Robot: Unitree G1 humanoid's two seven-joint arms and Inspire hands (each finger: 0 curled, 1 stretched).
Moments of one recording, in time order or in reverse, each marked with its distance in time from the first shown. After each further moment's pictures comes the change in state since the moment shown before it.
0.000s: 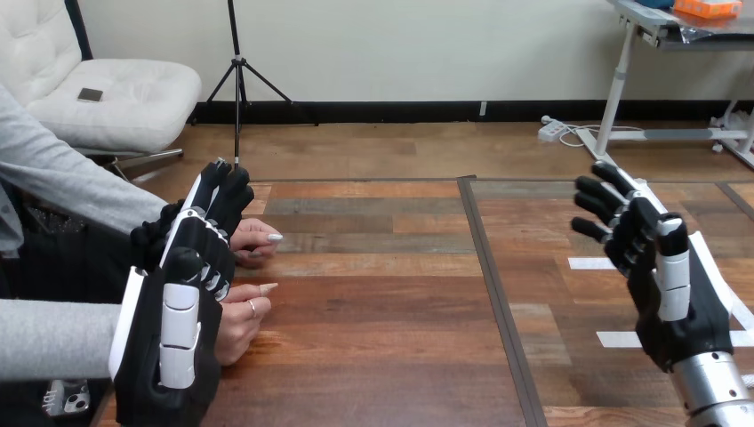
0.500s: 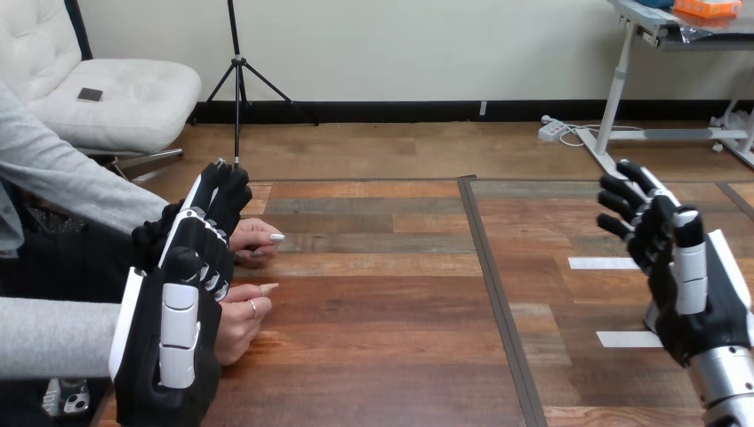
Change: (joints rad) left arm 0.000 -0.003 -0.001 0.000 0.001 0.002 0.007; right arm -0.054 -0.045 -0.030 0.106 -0.004 -0.016 -0.018
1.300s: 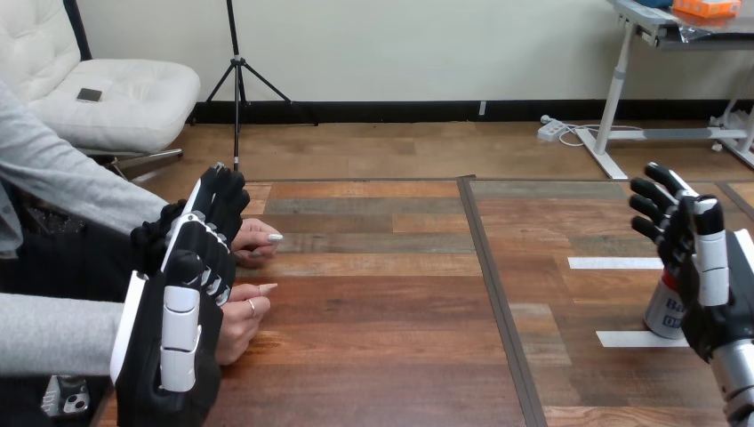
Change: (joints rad) left arm 0.012 0.002 0.000 0.000 -0.004 0.011 -0.008; right arm -0.077 -0.065 -0.024 0.166 -0.017 -0.008 -0.050
